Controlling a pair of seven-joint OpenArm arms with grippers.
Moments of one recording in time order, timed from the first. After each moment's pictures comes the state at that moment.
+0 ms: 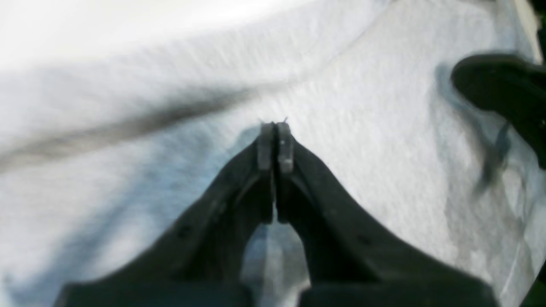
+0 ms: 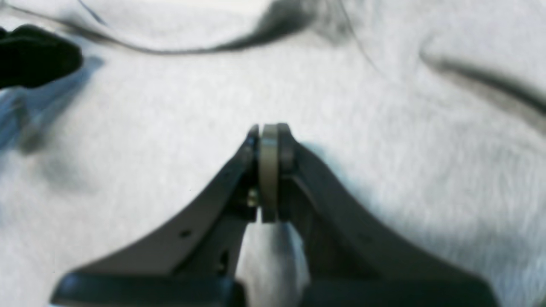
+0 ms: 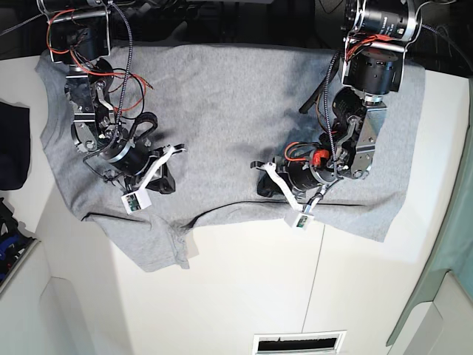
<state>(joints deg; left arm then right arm) -14.1 -4.5 3.6 55.0 -20.4 -28.6 29.1 8.4 6.2 -3.0 60.1 5.6 24.5 -15.3</state>
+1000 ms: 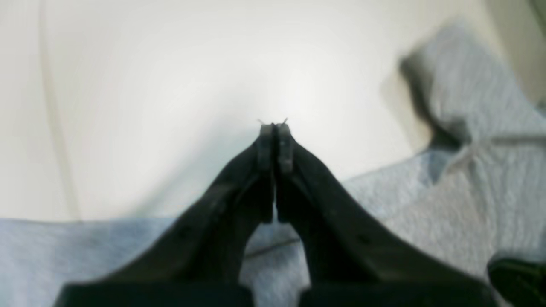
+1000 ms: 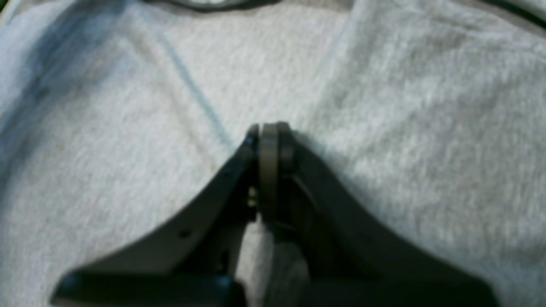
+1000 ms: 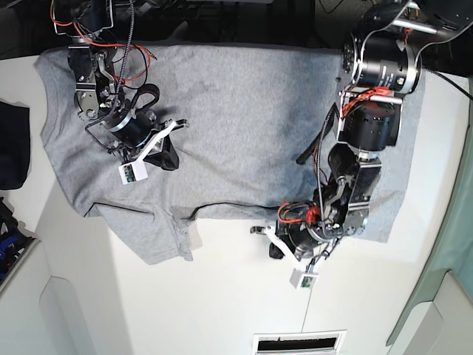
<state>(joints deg) -28.5 -3.5 3.6 47.4 -13.8 -18.0 23.6 0.6 5.9 -2.9 60.8 9.0 24.8 -11.3</state>
